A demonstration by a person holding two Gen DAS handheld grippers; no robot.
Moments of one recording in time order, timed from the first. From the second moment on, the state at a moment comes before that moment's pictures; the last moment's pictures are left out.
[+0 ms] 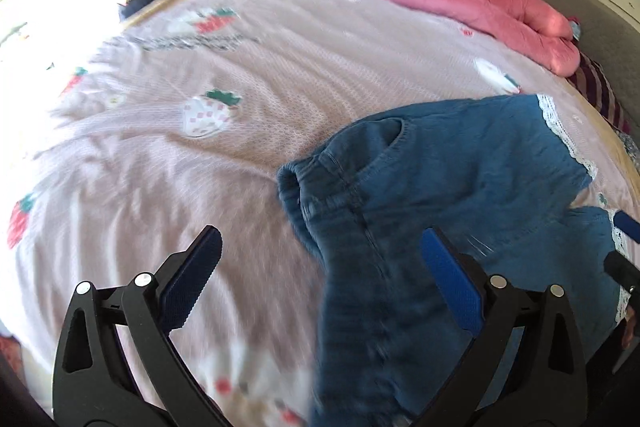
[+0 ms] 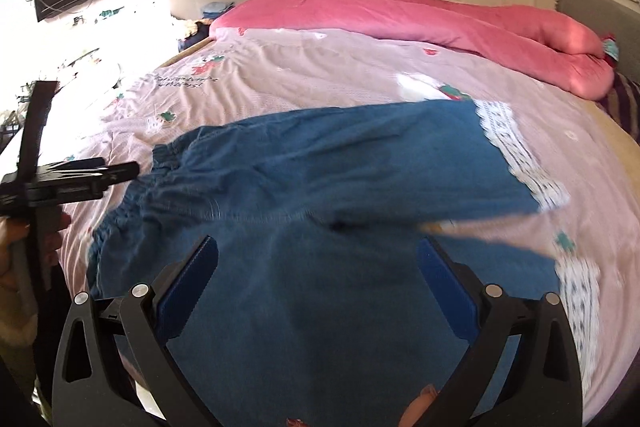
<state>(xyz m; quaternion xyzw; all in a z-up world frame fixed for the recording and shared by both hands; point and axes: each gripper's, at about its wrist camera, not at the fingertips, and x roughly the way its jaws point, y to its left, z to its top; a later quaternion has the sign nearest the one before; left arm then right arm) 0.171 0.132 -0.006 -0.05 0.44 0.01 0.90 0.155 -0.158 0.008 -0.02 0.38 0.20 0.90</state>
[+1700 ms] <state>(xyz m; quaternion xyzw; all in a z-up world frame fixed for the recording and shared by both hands) 0.163 0.144 0.028 -0.04 0.30 -0.15 0.94 0.235 -0.040 0.055 -0.35 0.33 0.42 0.77</state>
